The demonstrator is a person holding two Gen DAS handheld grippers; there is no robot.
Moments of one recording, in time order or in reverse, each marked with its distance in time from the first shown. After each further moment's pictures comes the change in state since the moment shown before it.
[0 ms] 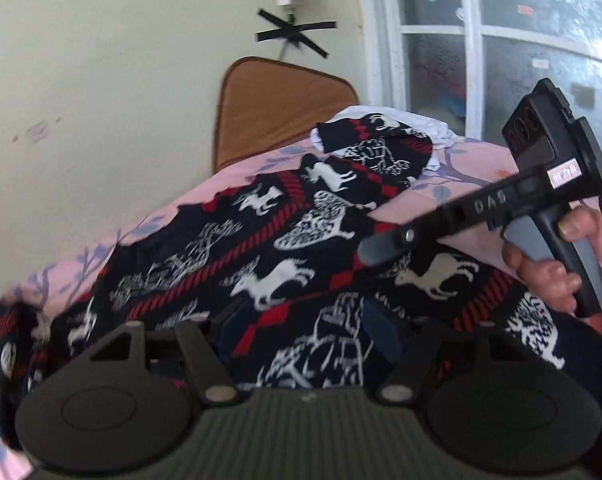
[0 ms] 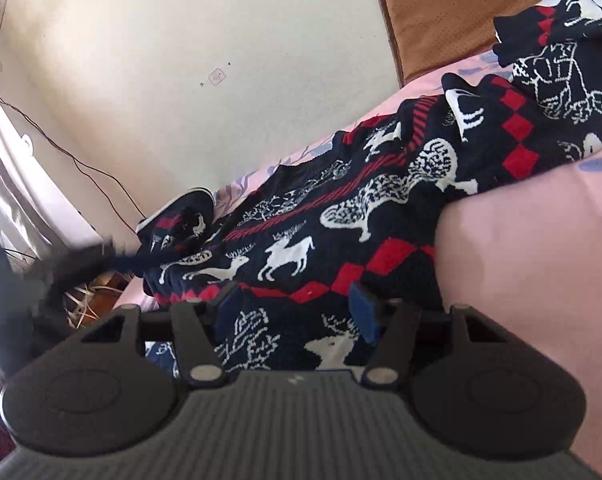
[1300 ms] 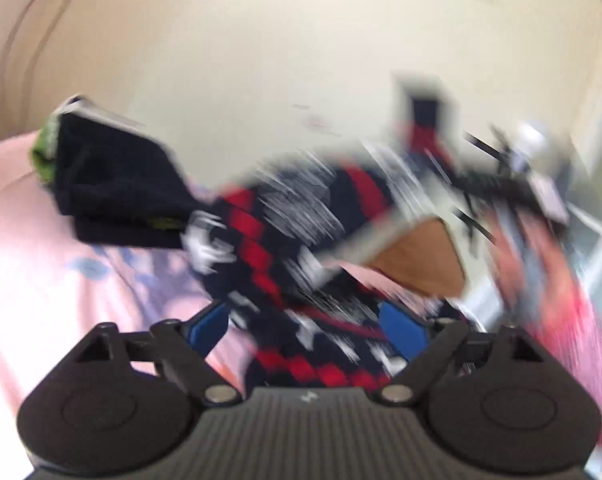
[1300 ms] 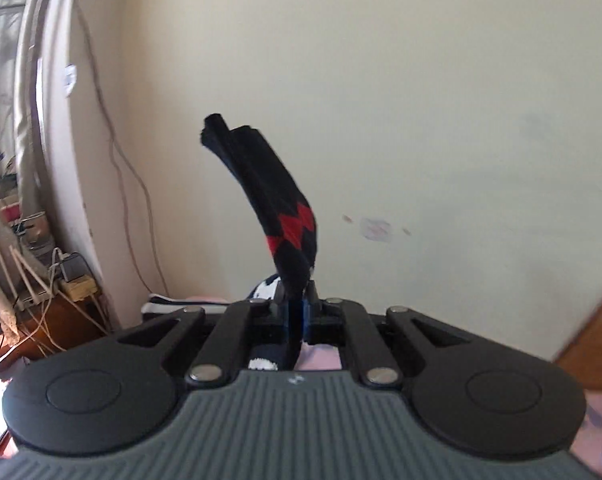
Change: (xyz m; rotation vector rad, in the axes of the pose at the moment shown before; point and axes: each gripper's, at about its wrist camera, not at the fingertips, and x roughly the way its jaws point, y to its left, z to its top) left arm -0.098 0.182 -0.090 -0.834 -0.321 0.065; right arm 0.129 0.144 0.204 -0.427 -0.118 -0.100
